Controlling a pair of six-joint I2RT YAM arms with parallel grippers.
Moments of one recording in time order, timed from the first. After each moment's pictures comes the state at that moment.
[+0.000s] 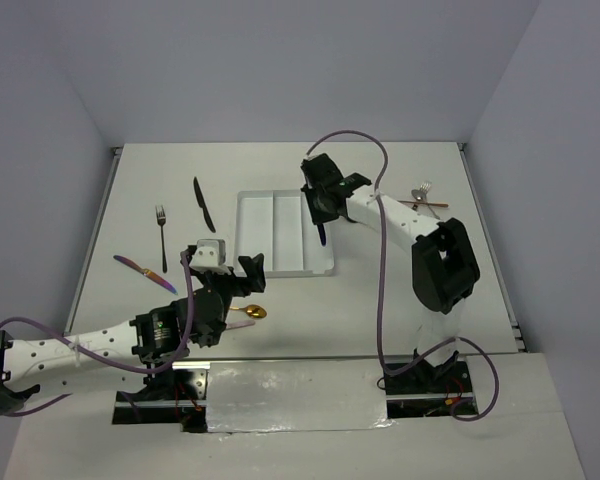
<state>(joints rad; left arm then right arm) -1.25 0.77 0.57 0.07 -1.09 -0.39 0.59 1.86 1.52 -0.60 0.18 0.24</state>
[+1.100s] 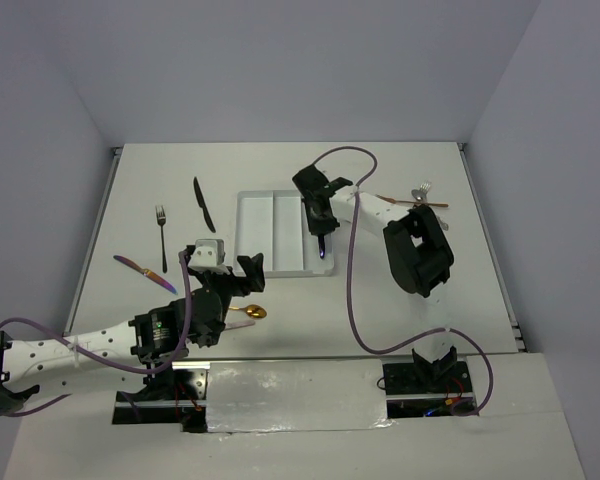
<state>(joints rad) -1.25 0.77 0.57 0.08 -1.09 -0.39 0.58 2.06 1.58 -0.67 0.25 0.40</state>
